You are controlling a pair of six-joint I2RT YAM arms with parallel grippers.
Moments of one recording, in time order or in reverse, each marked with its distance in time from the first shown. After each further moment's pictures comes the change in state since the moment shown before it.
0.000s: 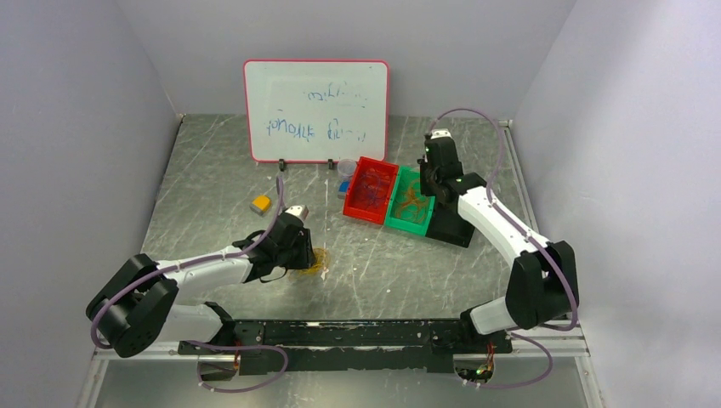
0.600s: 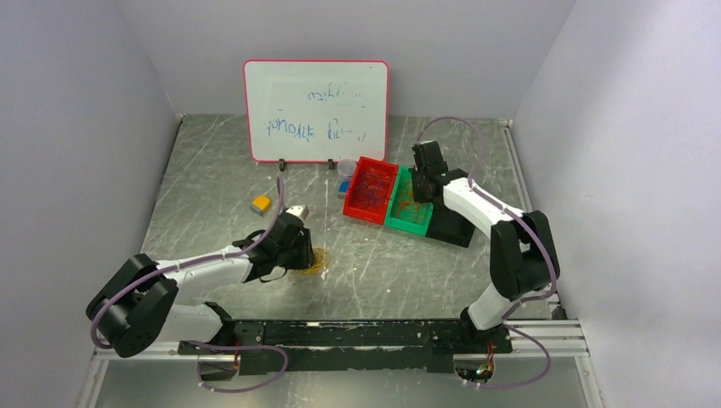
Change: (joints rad) left arm 0.000 0.003 0.005 -0.006 0.001 0.006; right arm 0.000 0.184 0.014 -0.010 -0.013 0.003
